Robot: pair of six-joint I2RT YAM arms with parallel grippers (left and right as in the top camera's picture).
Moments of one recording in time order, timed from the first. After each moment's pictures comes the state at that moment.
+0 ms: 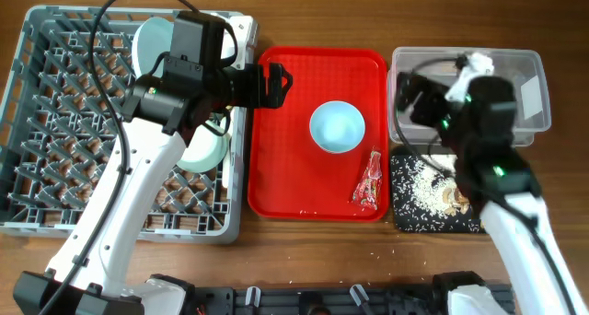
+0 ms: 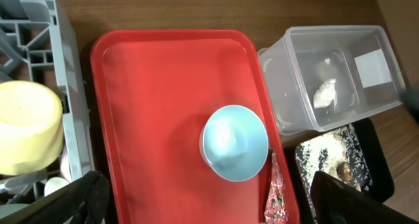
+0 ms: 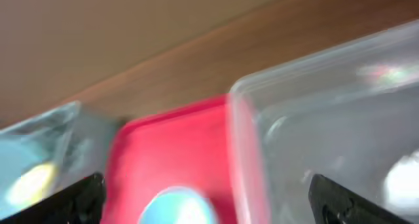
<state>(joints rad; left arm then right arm) -0.32 1.48 1.43 -0.78 0.31 -0.26 0.09 1.12 0.84 -0.26 -0.12 0.47</state>
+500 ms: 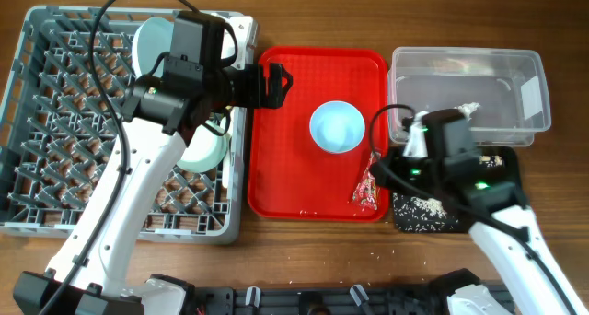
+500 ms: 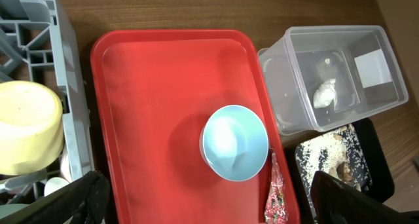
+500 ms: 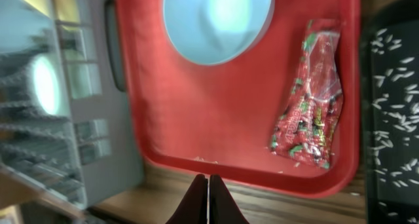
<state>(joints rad) -0.32 1.48 1.43 -0.79 0.31 -0.26 0.33 1.08 0.85 -0.83 -0.32 0.64</state>
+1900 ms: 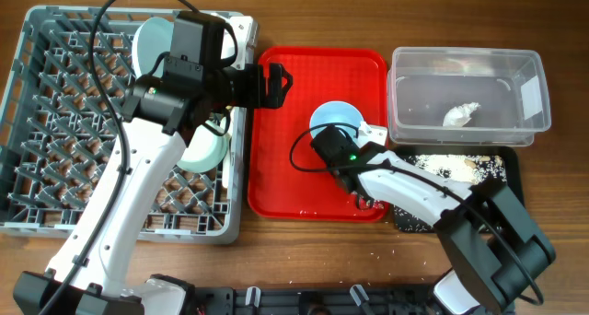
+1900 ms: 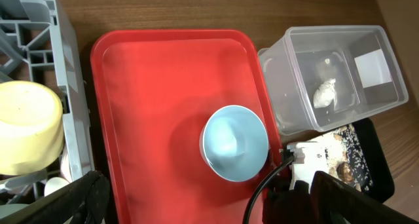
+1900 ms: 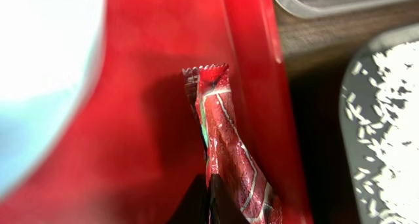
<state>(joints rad) -0.32 1.48 1.43 -0.79 0.31 -0.26 0.67 1.73 0.87 -0.64 0.45 0.89</state>
